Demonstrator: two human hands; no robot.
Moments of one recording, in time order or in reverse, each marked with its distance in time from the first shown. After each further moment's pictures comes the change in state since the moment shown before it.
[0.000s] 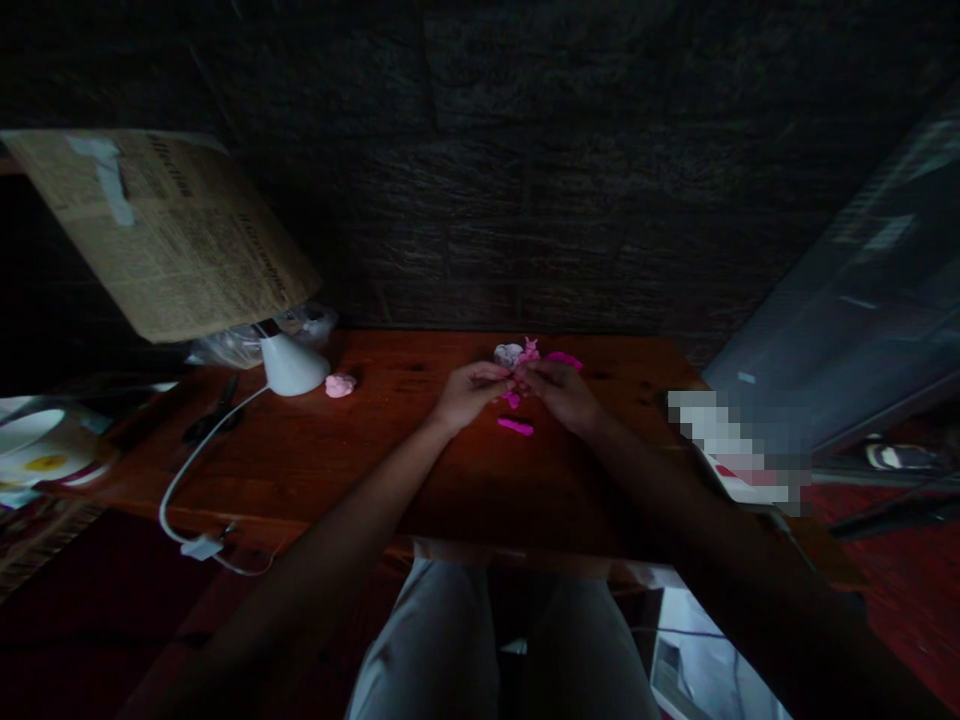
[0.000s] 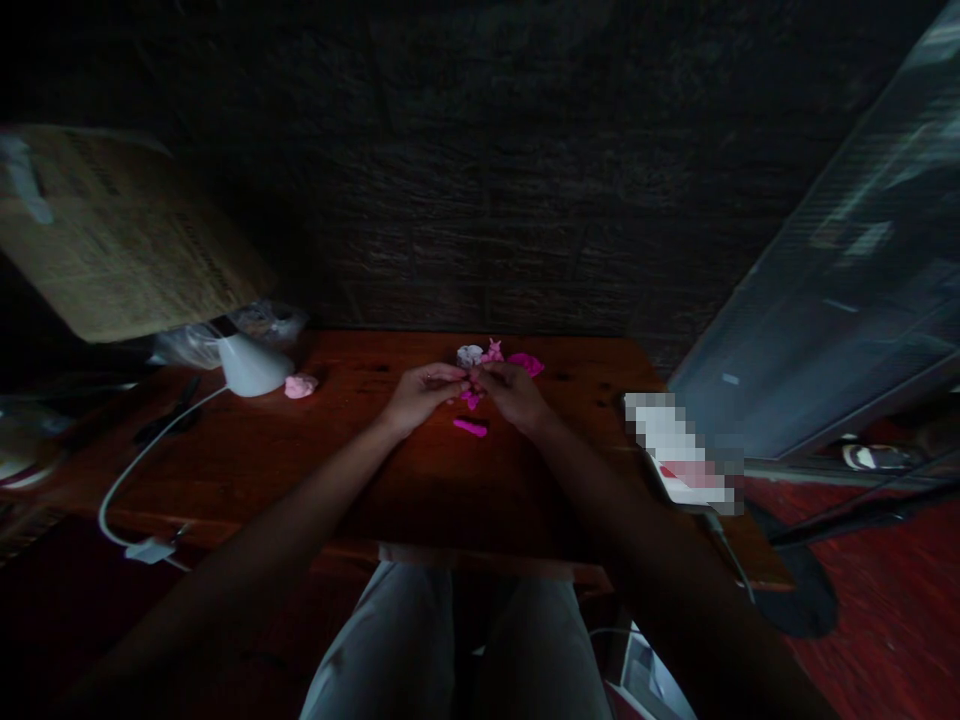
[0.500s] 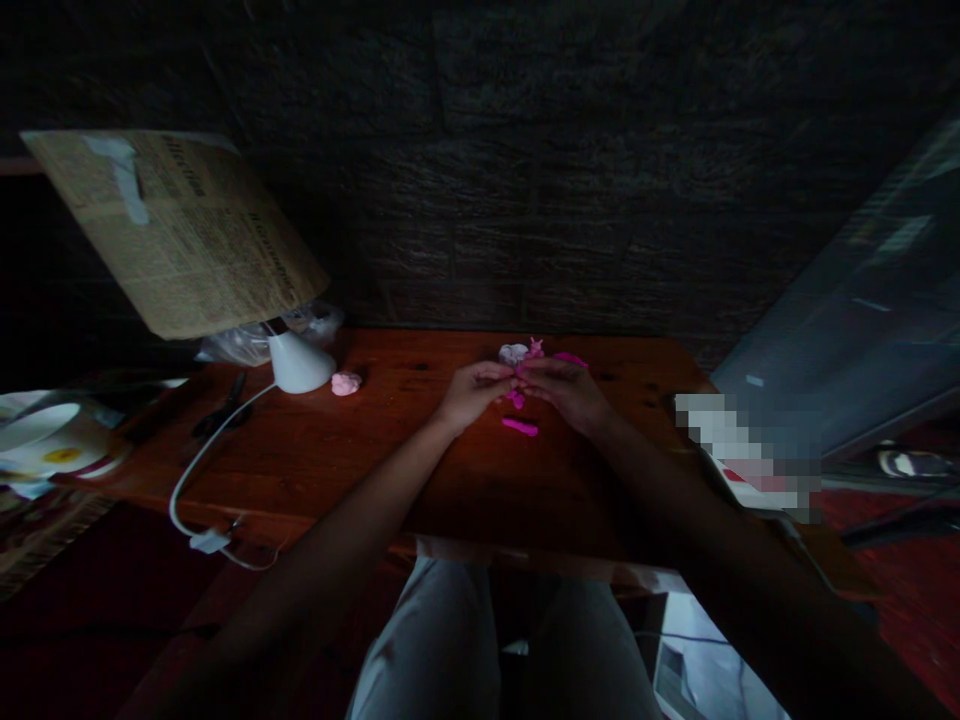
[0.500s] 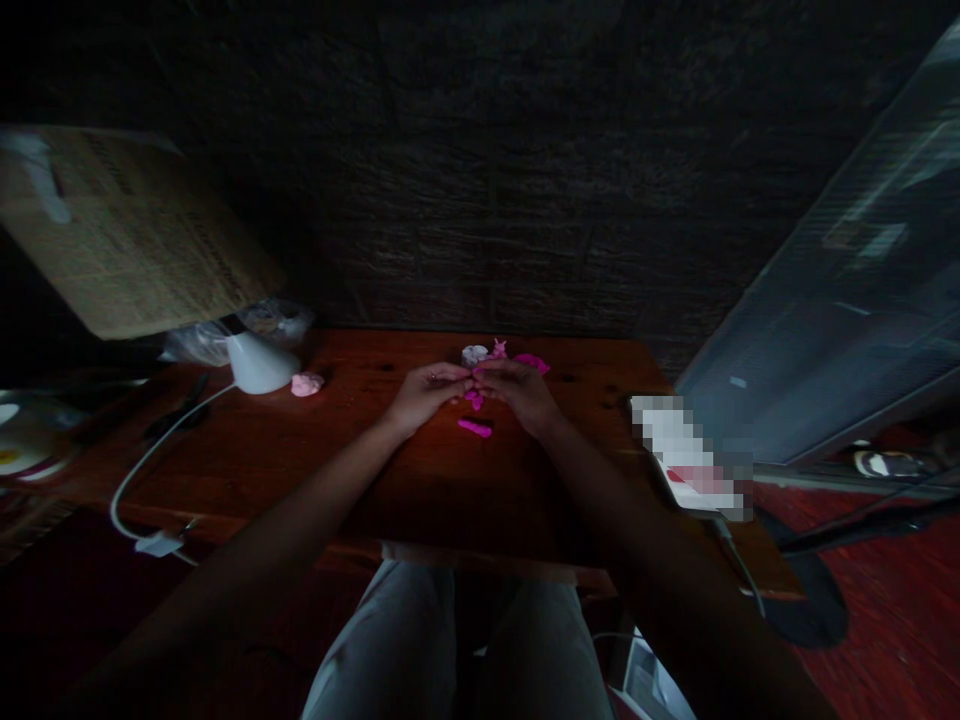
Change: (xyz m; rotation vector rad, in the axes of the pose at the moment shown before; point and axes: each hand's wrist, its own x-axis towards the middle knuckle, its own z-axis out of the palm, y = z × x) left_hand 0.000 0.000 -0.002 0.031 0.008 -0.030; right_hand 0.000 0.001 -0.001 0.281 0.075 0.151
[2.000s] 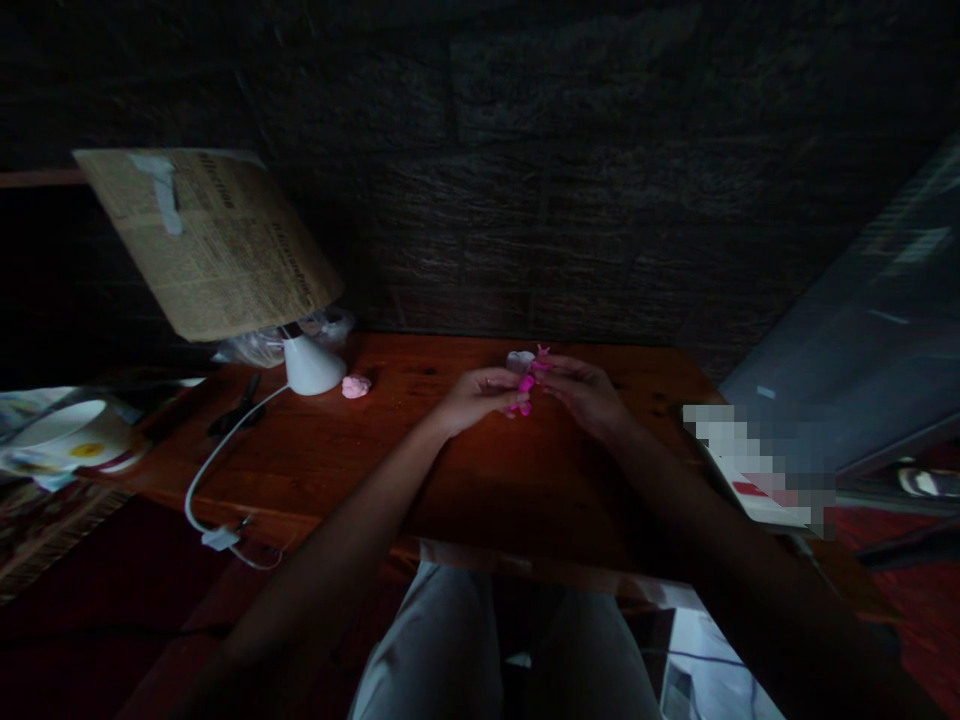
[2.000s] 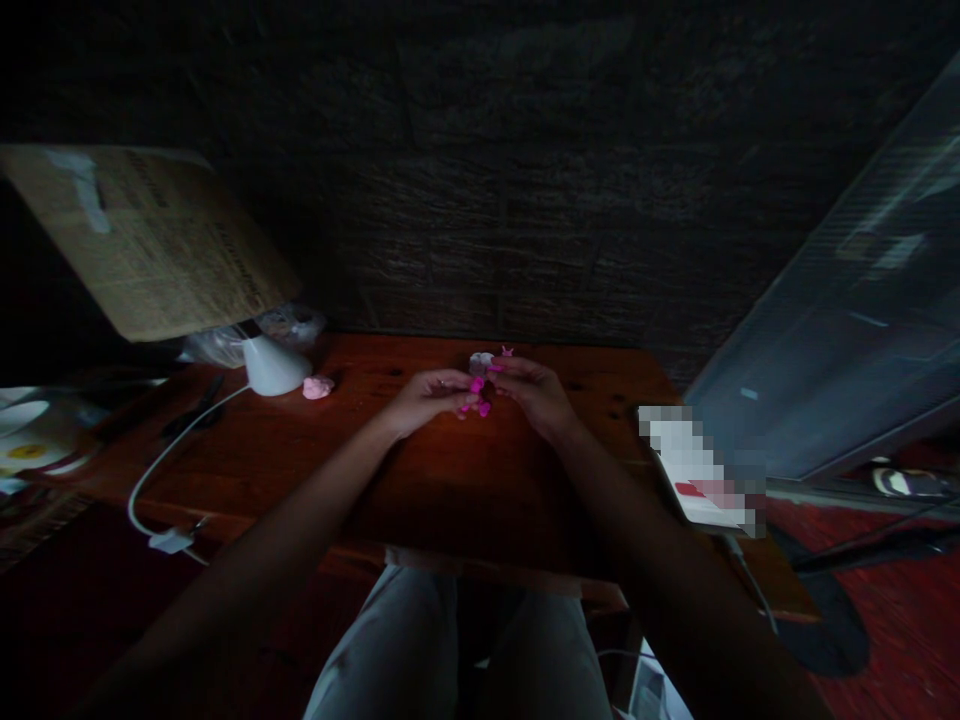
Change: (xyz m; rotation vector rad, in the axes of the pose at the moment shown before) left_hand -0.009 0.024 -0.010 -0.029 -0.283 -0.003; right_hand -0.002 -0.014 -0.001 -0.014 0.031 -0.107
